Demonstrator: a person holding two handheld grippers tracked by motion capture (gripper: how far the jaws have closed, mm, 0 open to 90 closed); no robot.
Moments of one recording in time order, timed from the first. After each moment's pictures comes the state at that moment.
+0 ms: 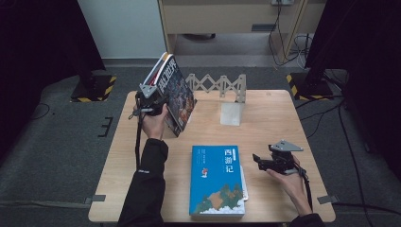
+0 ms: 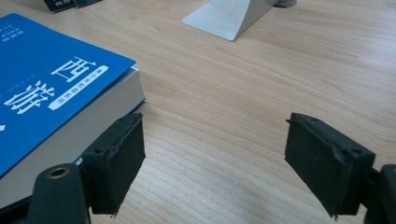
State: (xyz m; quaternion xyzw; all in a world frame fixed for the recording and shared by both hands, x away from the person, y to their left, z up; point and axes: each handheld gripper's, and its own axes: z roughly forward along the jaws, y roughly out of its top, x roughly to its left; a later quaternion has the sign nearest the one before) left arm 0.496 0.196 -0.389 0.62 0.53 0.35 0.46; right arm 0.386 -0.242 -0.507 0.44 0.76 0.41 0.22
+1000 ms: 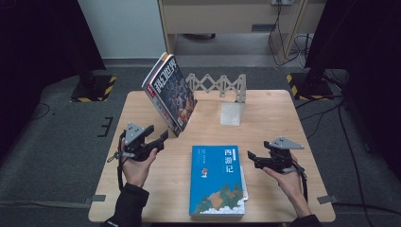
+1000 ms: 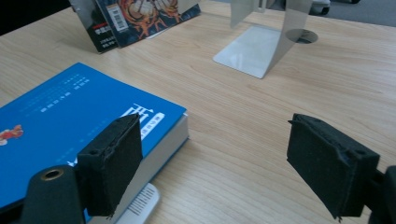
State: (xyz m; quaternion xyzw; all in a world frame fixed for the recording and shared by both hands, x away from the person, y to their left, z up) left arm 0.356 0.211 -0.409 0.68 0.47 0.27 0.50; right arm 0.377 -0.223 -0.475 0.43 0.75 0.46 0.21
